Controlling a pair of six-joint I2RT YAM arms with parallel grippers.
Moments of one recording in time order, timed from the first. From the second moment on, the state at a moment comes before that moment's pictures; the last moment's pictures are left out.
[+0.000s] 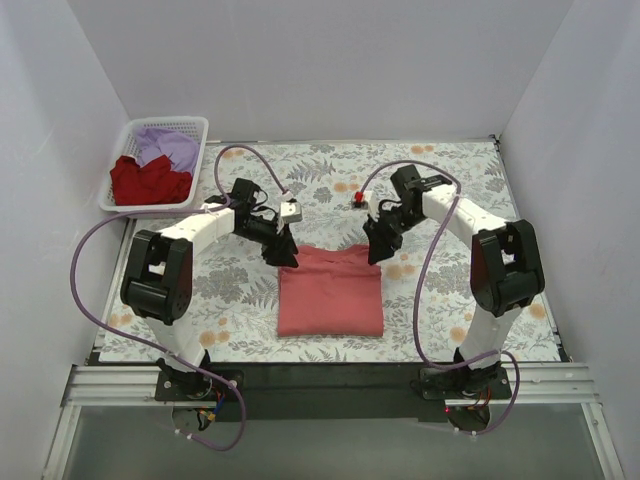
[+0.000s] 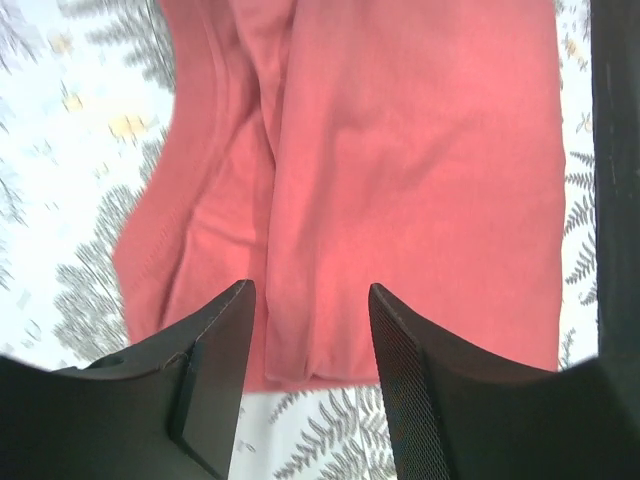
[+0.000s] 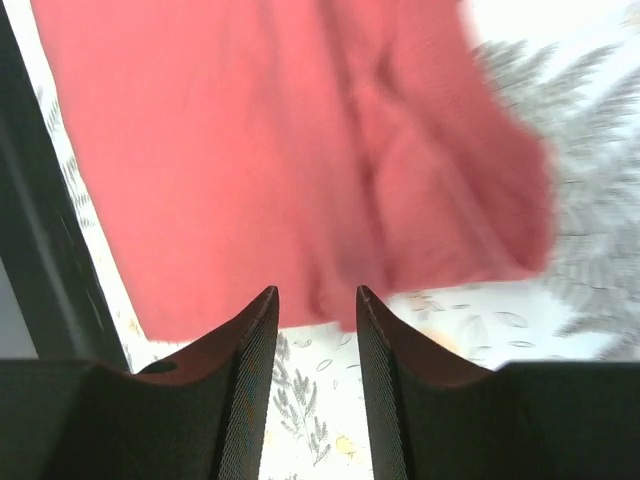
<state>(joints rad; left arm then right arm) -0.30 1.77 1.15 -0.65 0.99 0.88 0.39 1.80 1.33 -0.94 -0.75 -0.73</state>
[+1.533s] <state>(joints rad) -0.62 1.73 0.90 -0.04 0.76 0.71 0.45 2.31 1.65 -0.85 -1.06 -0.28</state>
